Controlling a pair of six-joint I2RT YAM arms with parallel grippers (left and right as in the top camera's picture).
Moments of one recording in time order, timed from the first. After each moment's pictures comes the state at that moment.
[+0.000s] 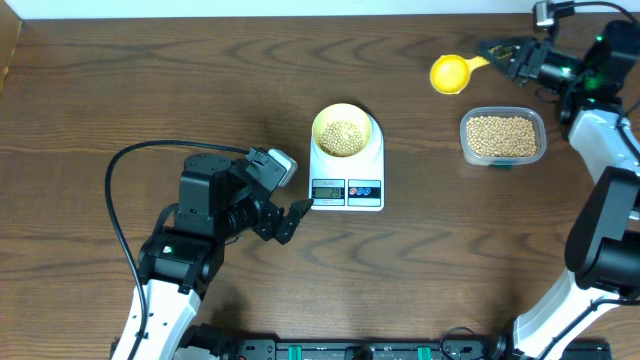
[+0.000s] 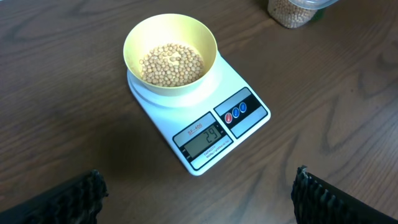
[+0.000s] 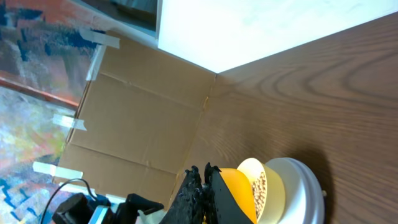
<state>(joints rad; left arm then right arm) -0.24 0.97 0.76 -0.53 0.44 0.27 -0.26 1.98 1.35 0.48 -1.40 0.96</state>
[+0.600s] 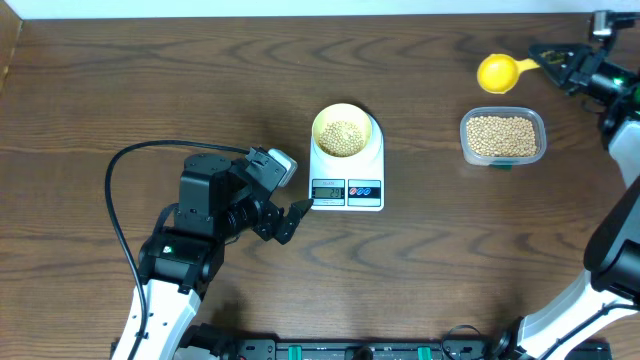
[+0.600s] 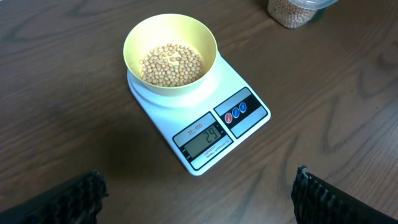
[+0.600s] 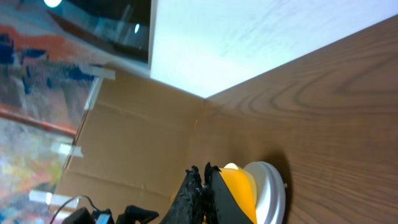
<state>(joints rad) -0.24 0.97 0.76 -0.53 0.44 0.27 -0.44 1.98 1.35 0.46 -1.44 0.96</state>
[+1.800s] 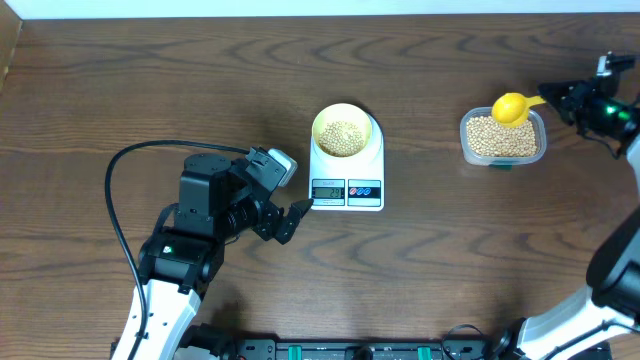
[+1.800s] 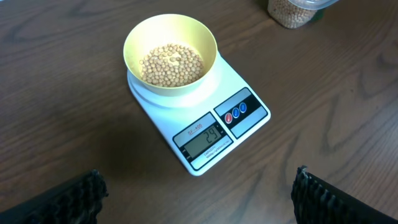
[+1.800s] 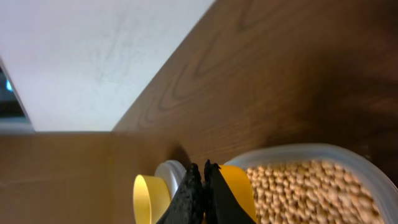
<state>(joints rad) -0.24 0.97 0.76 -0.53 0.44 0.27 -0.49 1.87 1.35 -0.37 -0.97 0.39</state>
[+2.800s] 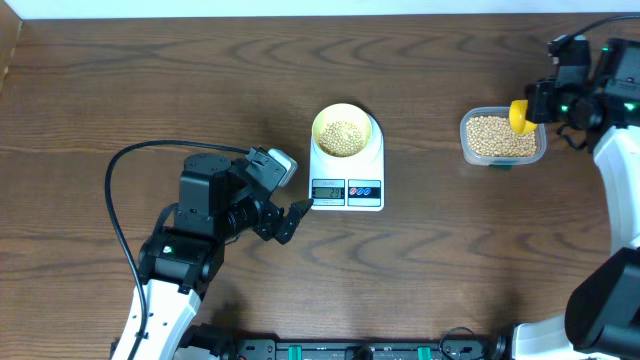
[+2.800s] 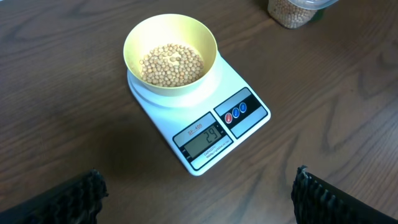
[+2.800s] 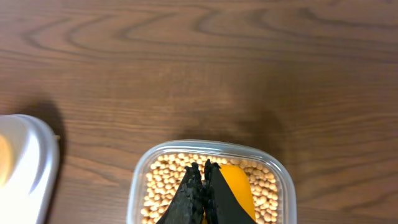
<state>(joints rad) -0.24 0.97 0.76 -0.53 0.44 0.27 -0.22 1.66 1.35 -0.56 -0.32 -0.17</state>
